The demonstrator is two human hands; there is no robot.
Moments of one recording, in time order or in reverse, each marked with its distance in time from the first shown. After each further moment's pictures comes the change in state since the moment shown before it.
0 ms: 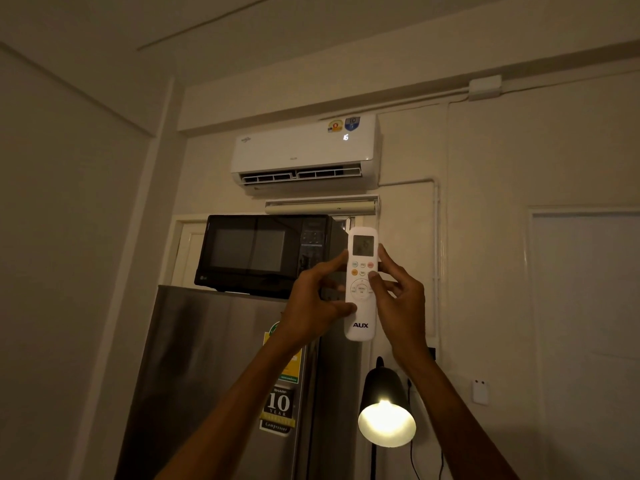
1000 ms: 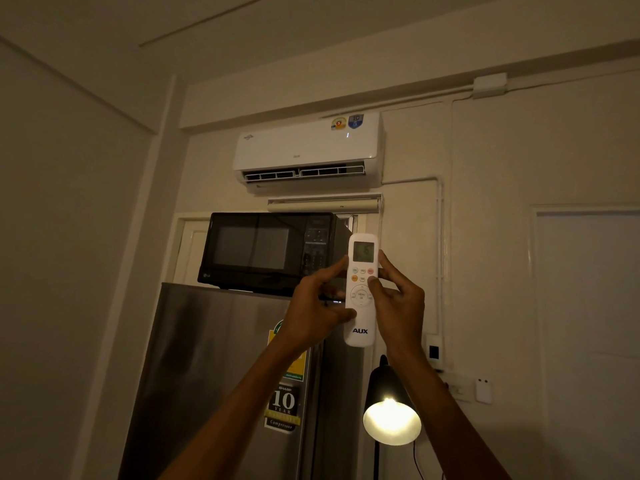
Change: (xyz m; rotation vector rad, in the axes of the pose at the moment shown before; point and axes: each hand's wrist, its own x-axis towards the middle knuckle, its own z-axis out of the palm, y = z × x) left_hand -0.012 -0.007 -0.007 -0.045 -0.018 -0.011; right_hand -0.011 0.007 0.016 0.012 0.082 0.081
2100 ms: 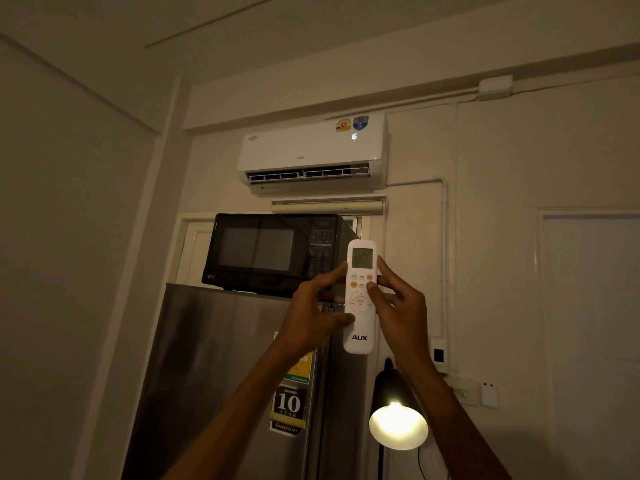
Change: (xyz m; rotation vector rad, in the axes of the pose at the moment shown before) left_hand -0.001 -0.021 -0.012 0.018 0.009 -0.018; right_hand -0.006 -0.002 0.004 -0.045 -0.113 0.008
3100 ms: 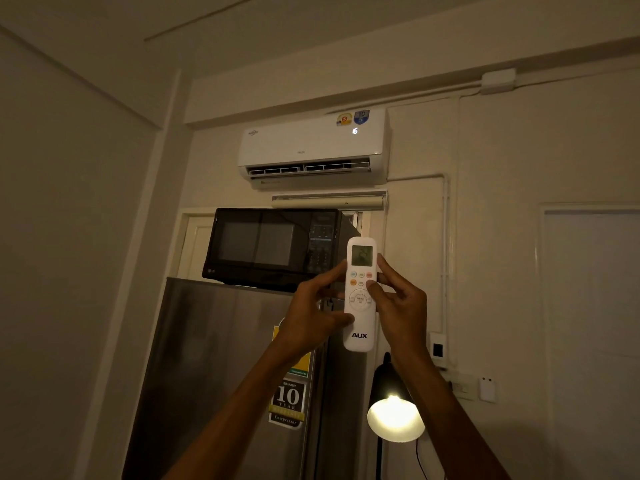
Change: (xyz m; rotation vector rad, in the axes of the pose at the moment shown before) left_hand -0.008 0.003 0.005 -0.033 0.000 -0.030; right_hand -0.005 -0.002 -0.002 0.080 0.027 0.046
